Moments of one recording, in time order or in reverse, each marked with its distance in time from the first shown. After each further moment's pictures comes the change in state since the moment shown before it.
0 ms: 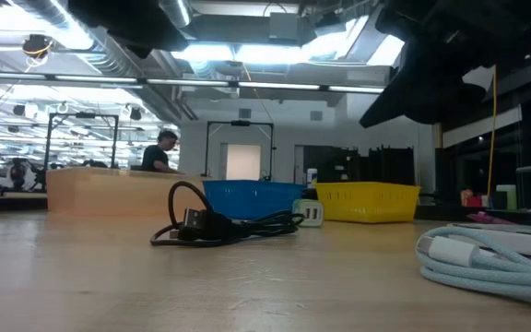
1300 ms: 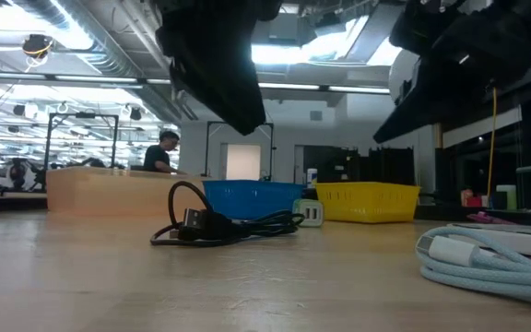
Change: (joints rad) left arm 0.090 0.502 0.532 -0.453 0.063 -0.395; right arm 0.043 0.002 -0.060 0.011 0.093 0.084
